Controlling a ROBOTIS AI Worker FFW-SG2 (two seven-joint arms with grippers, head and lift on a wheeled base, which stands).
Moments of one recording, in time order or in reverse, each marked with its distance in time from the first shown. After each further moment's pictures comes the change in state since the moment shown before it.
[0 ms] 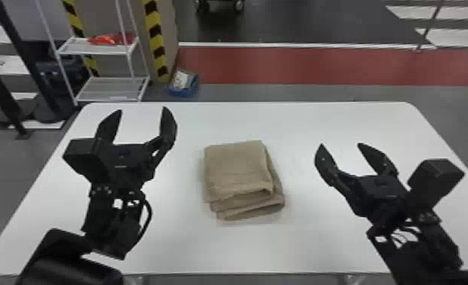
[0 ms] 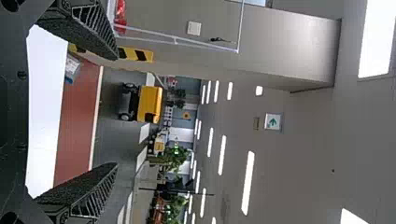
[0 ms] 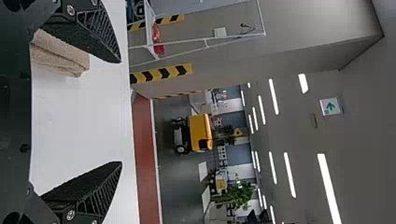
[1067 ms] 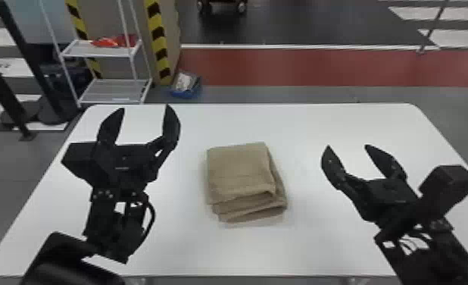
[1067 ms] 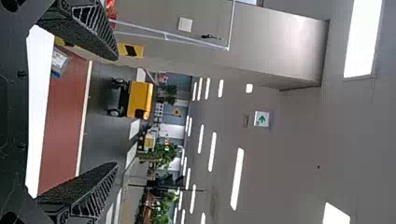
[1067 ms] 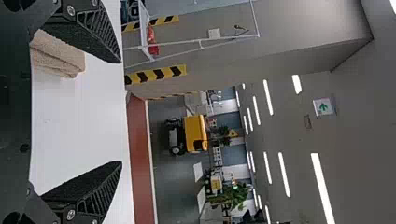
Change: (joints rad) left arm 0.009 0.020 -0.019 -0.023 0.010 -0.041 0.010; right arm 0.026 -0.014 -0.004 -0.020 -0.025 -0.030 -0.004
